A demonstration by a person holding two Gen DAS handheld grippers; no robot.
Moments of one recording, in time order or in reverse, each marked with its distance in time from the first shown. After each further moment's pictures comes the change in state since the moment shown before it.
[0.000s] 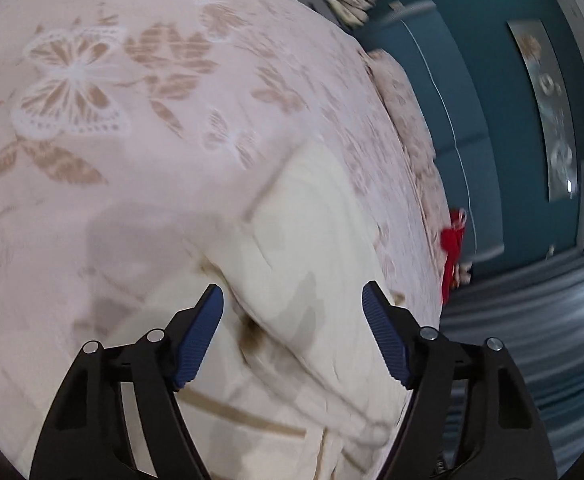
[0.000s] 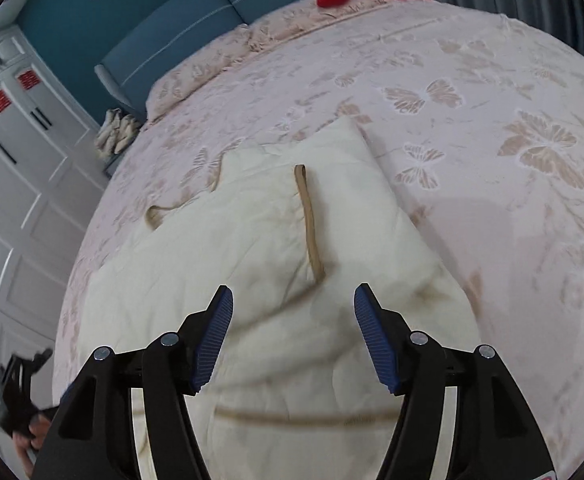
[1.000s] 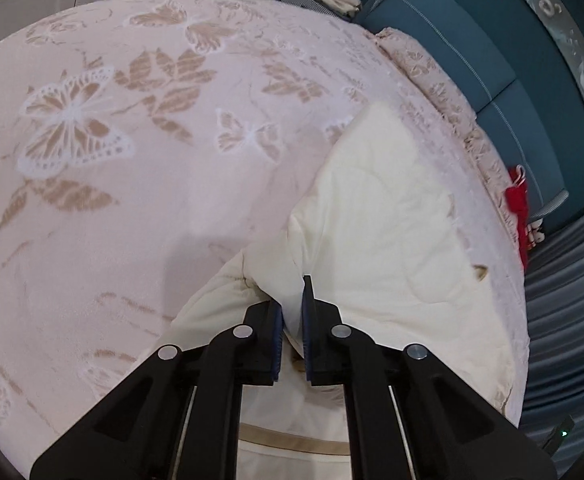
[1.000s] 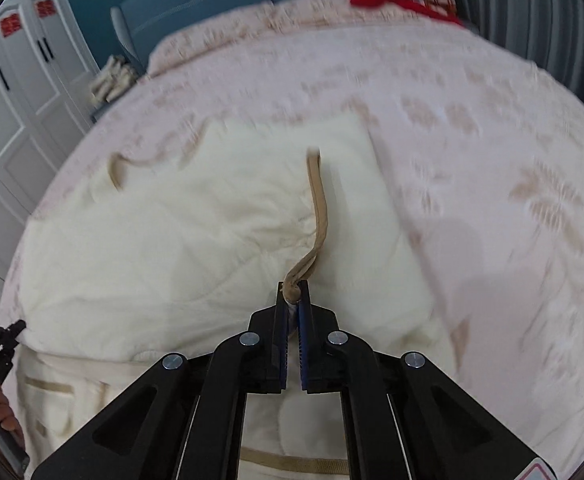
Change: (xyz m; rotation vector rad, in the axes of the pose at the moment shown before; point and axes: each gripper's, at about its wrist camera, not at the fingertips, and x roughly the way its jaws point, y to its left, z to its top) left arm 0.035 -0.019 -0.038 0.269 -0.039 0.278; right arm 0.030 0.002 -0.003 -0.222 0.041 -0.124
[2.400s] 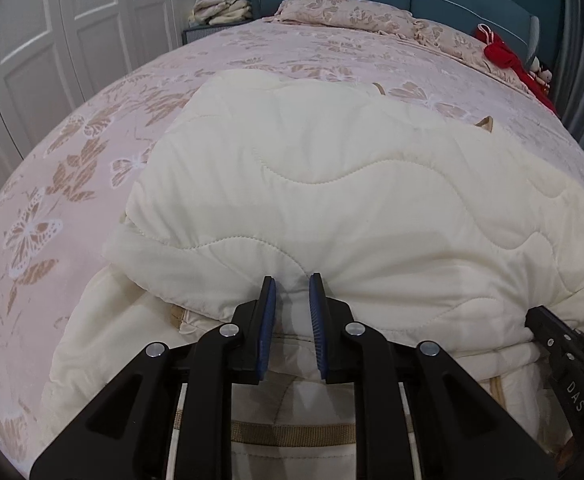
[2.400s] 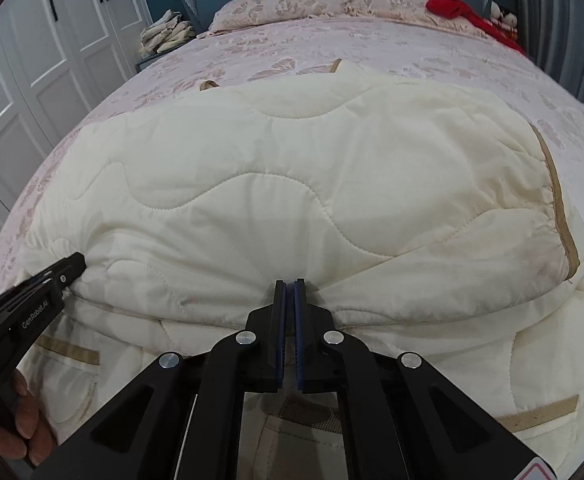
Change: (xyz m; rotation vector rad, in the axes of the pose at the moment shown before) left arm 0.027 -0.104 -0.092 0.591 -0.070 0.240; right arm 0.028 0.115 -0.065 -0.203 0.006 0.044
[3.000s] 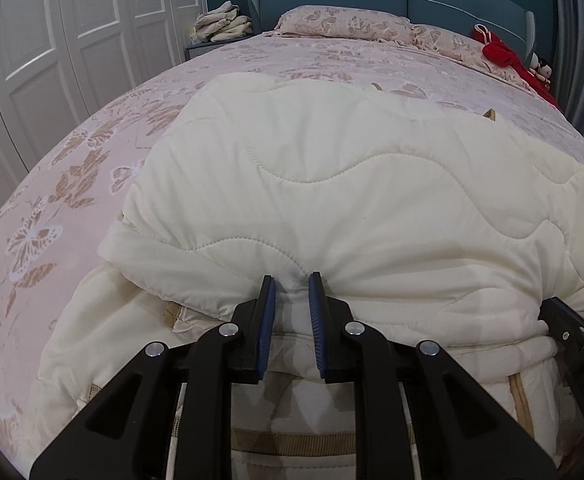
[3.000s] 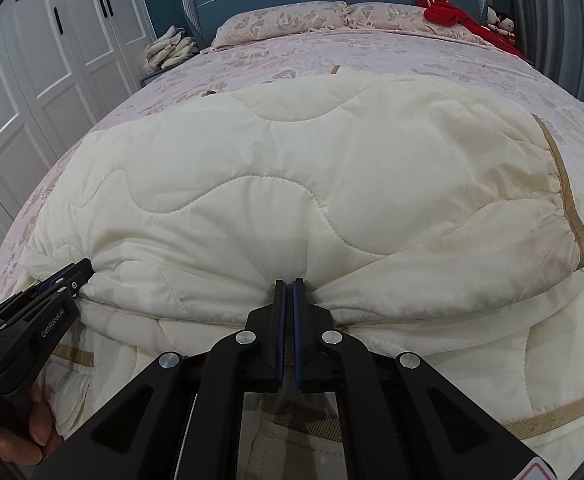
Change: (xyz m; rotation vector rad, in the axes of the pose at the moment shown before) left arm 0.008 -0.007 -0.009 0.023 -0.058 0.032; right arm 0.006 -0.007 -0.007 0.026 -0.059 0.038
